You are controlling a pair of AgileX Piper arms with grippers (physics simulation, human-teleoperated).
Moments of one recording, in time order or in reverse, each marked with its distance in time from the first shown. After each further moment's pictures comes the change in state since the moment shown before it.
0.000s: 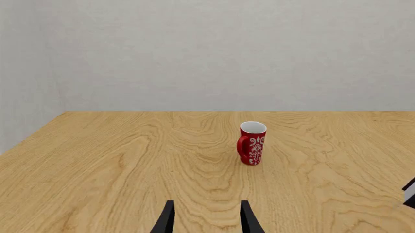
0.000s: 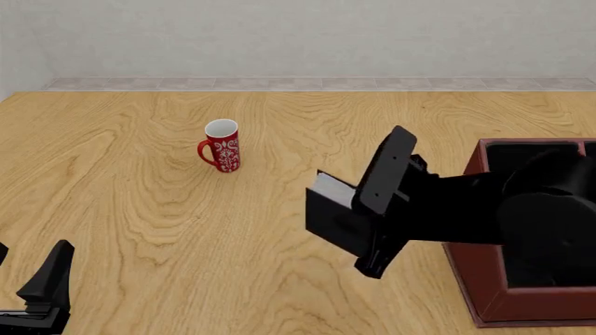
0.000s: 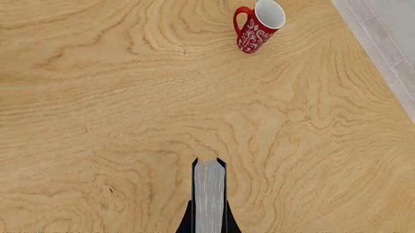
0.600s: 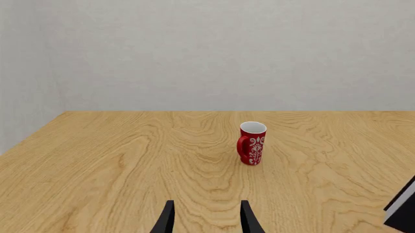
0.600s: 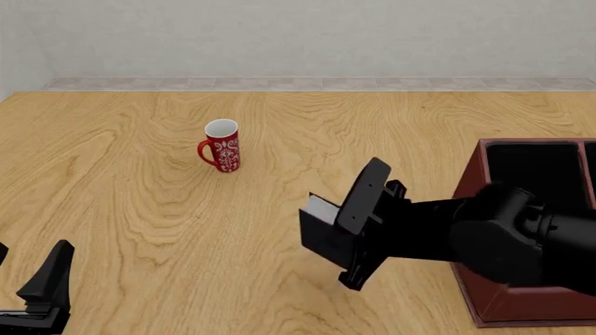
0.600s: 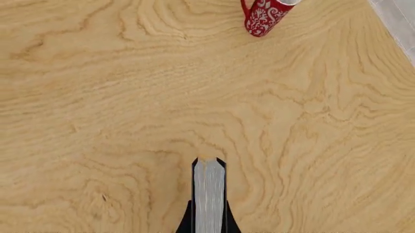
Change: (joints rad) left arm 0.000 0.000 0.000 0.000 0.000; right arm -0.009 0.119 0.104 -0.181 0.020
